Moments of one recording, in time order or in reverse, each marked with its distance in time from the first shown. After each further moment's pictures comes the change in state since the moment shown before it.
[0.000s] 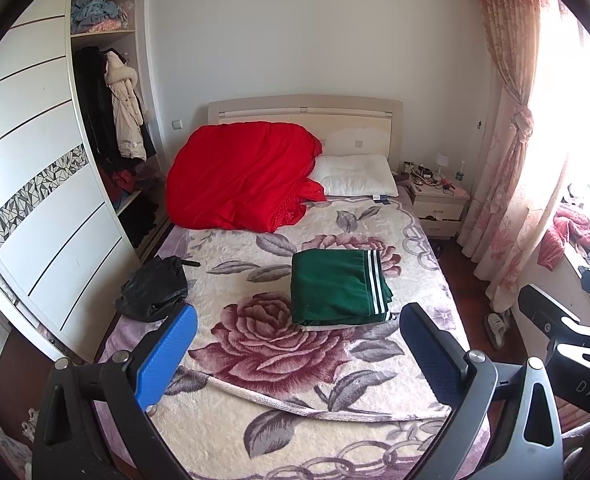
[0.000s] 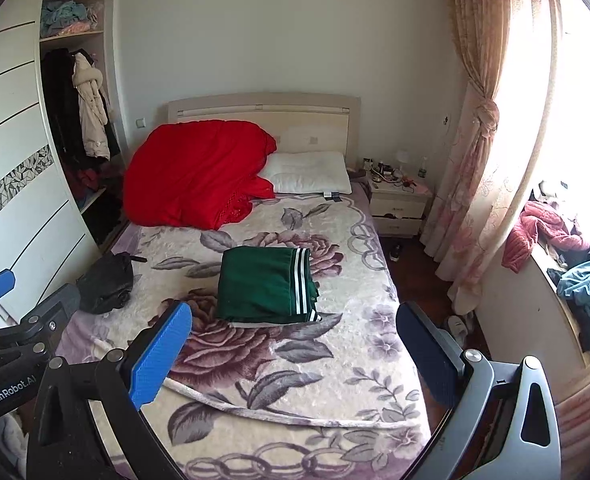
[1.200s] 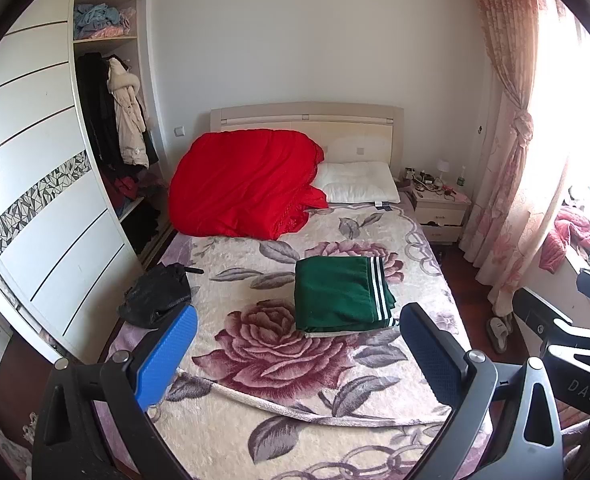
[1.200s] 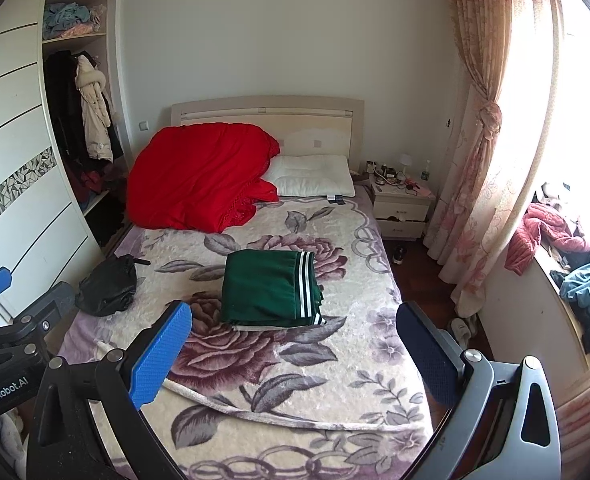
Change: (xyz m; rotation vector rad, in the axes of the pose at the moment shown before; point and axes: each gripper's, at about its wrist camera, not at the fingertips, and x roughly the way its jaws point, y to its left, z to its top) left arm -0.001 0.002 0.009 0.008 -0.022 0.007; right arm -0.003 0.009 -0.014 0.010 -0.007 -0.009
